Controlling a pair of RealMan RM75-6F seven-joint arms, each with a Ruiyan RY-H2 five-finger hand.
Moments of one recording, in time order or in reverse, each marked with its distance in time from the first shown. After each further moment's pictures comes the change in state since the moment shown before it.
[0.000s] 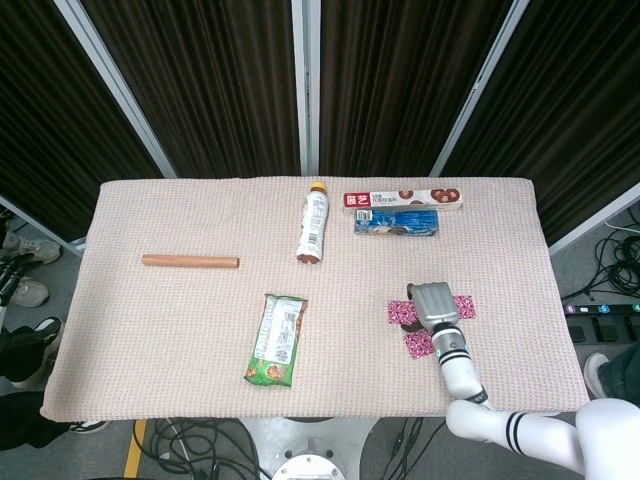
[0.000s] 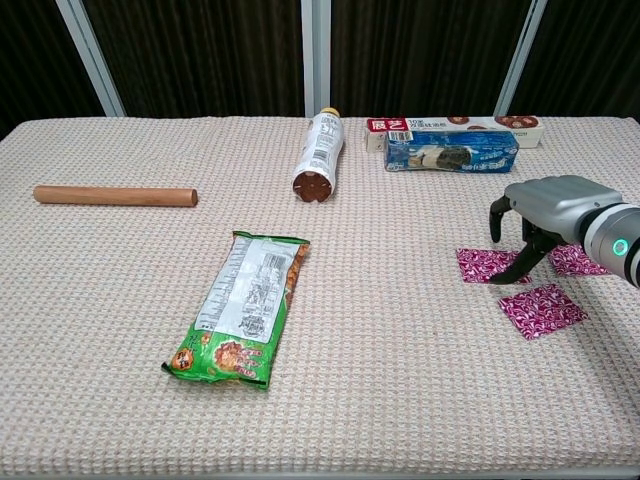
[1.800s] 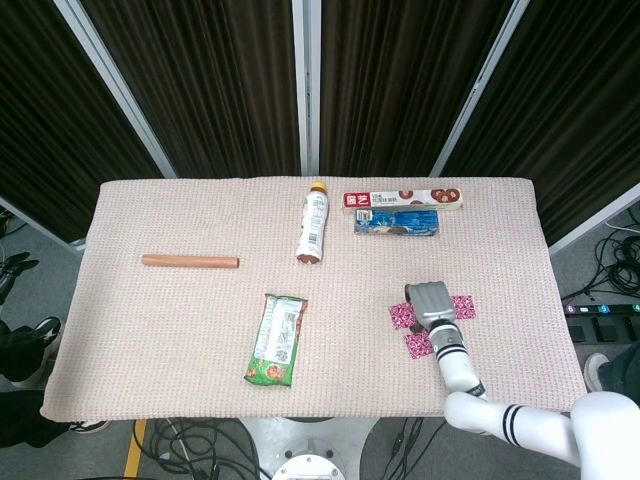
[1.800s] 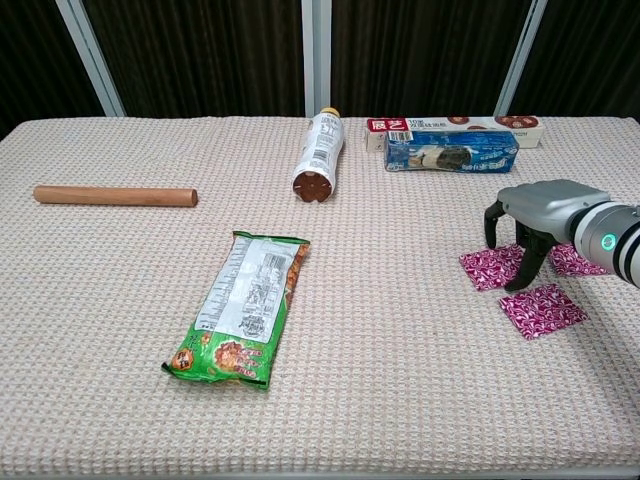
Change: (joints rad) left arm -0.001 -0.008 -0.004 0.031 -0.008 -0.011 -0.021; right arm 0.040 0.005 0.003 0.018 0.061 -0.056 0.003
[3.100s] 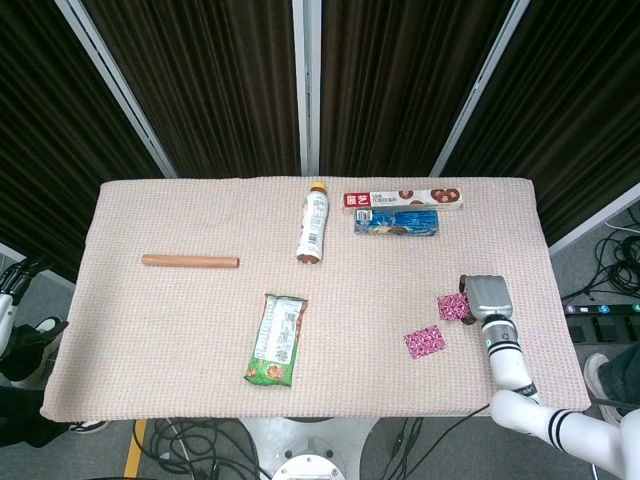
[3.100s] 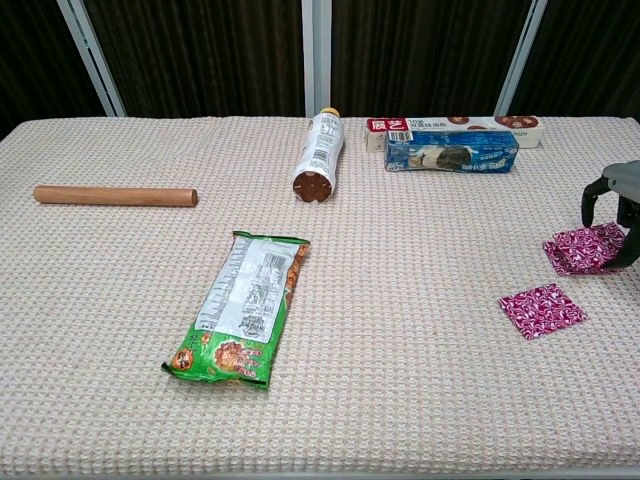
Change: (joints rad) left arm -0.012 0.003 0.009 -0.046 0.012 -0.011 0.062; right arm -0.095 0.154 -0.027 0.054 -0.050 -0.026 0.152
